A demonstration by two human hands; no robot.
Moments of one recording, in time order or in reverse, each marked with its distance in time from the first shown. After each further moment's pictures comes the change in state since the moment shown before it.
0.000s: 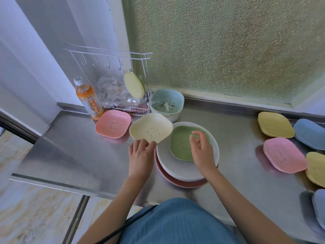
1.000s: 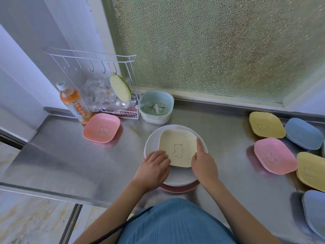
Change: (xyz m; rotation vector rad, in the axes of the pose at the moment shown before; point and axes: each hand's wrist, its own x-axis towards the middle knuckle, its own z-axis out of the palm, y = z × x) left_hand 0.001 0.047 0.012 -0.120 -0.303 0.493; right_hand 0.004 0.036 -0.032 -0.697 -0.100 0.182
